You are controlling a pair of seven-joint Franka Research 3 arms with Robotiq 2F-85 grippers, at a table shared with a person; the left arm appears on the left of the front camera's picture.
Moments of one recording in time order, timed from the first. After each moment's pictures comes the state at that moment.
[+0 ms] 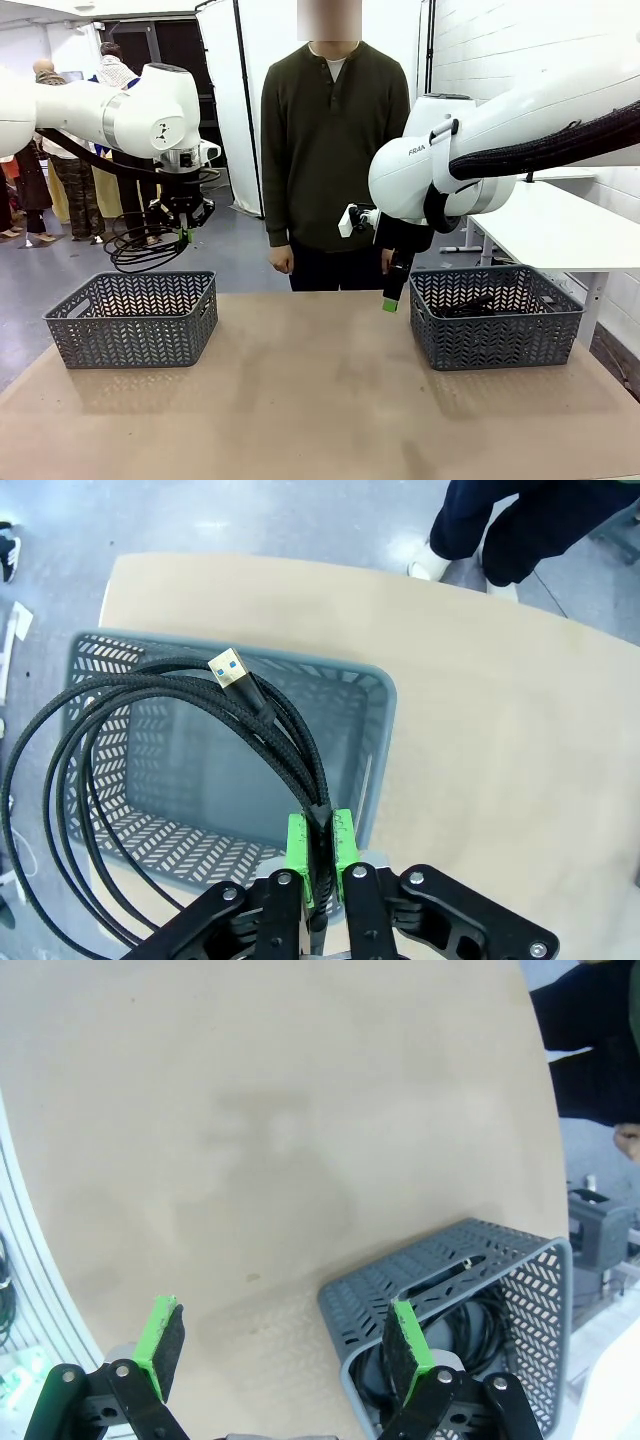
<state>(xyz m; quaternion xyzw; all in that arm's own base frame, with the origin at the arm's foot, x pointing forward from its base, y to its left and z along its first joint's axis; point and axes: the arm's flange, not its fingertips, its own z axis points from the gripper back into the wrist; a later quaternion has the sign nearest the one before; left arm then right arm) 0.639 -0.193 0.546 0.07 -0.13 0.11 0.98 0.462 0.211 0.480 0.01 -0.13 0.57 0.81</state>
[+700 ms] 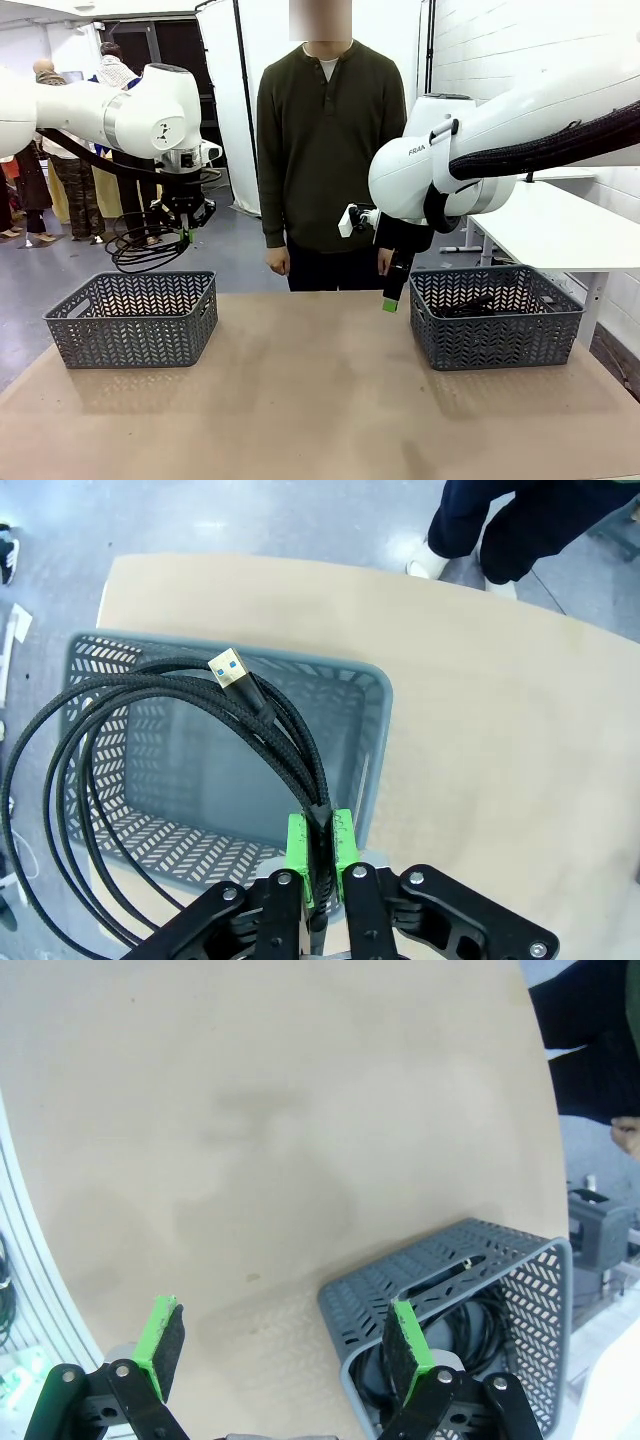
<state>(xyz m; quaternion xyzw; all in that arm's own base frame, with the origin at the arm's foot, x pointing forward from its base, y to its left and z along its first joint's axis) 0.638 -0.195 0.545 0.07 -0.13 0.10 0.98 0.462 0.211 0.480 0.01 -0.13 0.57 0.81</state>
